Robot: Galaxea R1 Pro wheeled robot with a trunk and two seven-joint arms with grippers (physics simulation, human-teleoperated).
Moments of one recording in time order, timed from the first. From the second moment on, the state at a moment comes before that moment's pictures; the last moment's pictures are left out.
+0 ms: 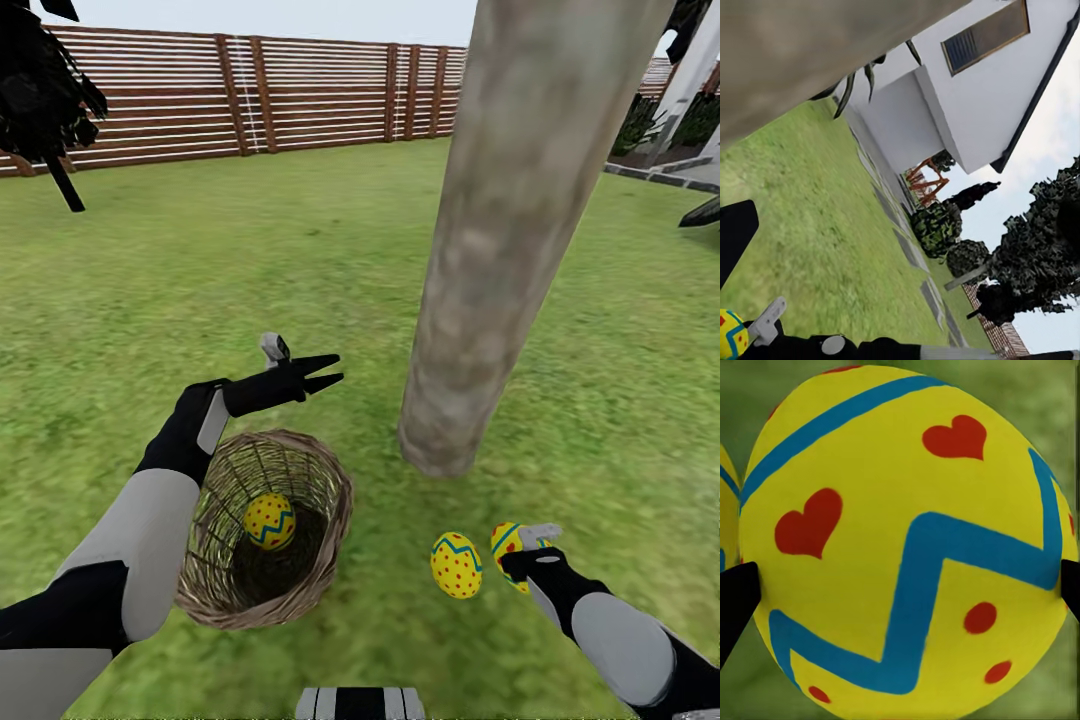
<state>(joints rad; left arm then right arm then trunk) -1.08 -0.05 0.18 -0.75 0.23 0.91 -1.32 -0.84 -0.12 -0.70 -0.08 0.87 0.06 -0.09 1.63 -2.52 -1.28</state>
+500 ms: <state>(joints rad) -1.08 -0.03 0.19 -0.75 0.24 0.90 -1.33 -0.85 -0.12 -0.70 -0.08 0.86 0.06 -0.09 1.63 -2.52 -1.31</state>
